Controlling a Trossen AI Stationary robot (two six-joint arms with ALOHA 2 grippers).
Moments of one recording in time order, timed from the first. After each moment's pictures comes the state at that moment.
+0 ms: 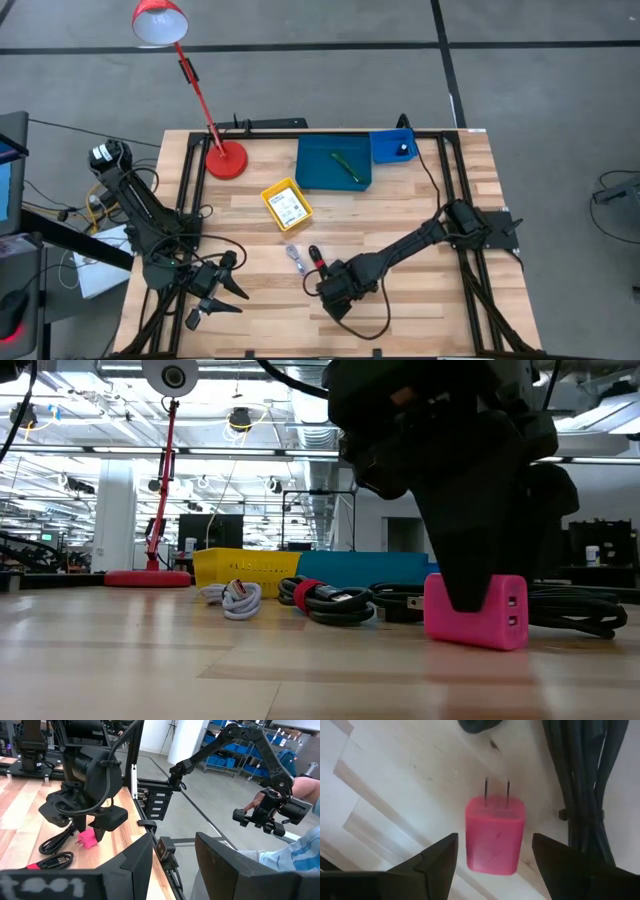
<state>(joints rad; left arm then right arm) -0.98 1.03 0.52 0.39 -0.56 -0.36 0.44 2.15 1.60 -0.89 -0.15 1.20</state>
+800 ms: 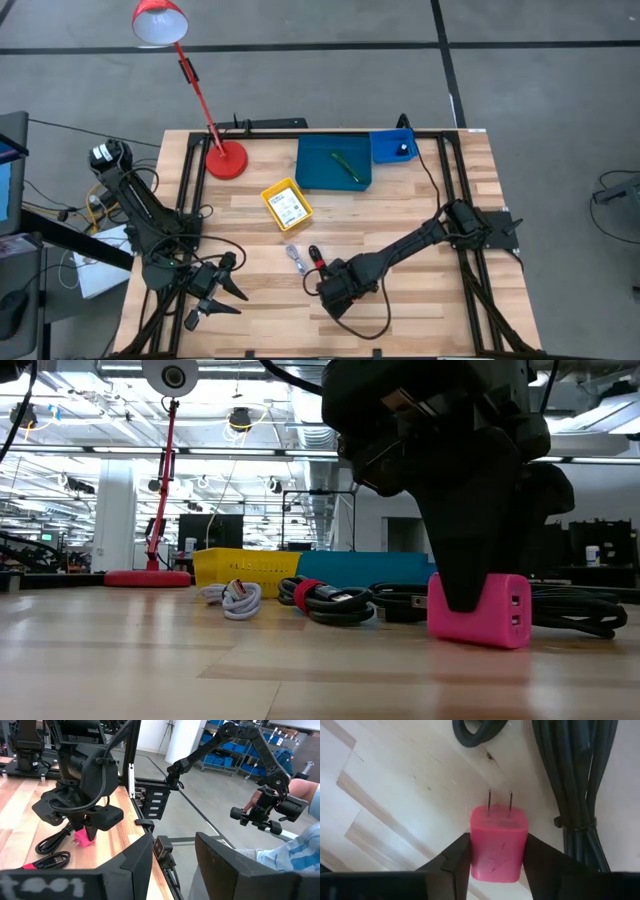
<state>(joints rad) -0.99 1.03 0.52 0.39 -0.56 -0.36 0.45 2.15 1.60 -0.89 -0.12 1.22</state>
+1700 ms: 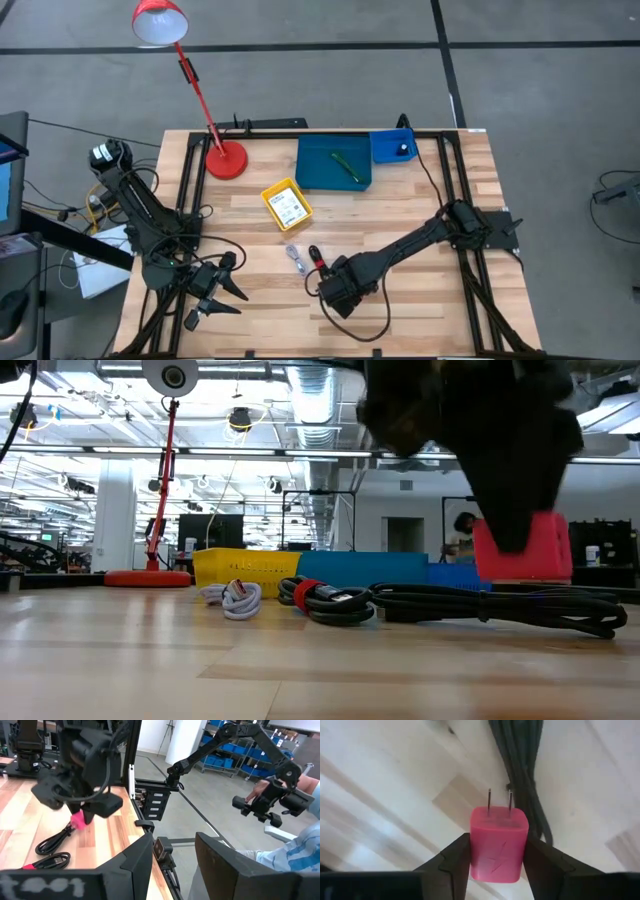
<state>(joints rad) -0.99 1.03 0.52 0.39 -0.56 -0.36 0.45 2.15 1.73 -1.18 -0.12 1.17</state>
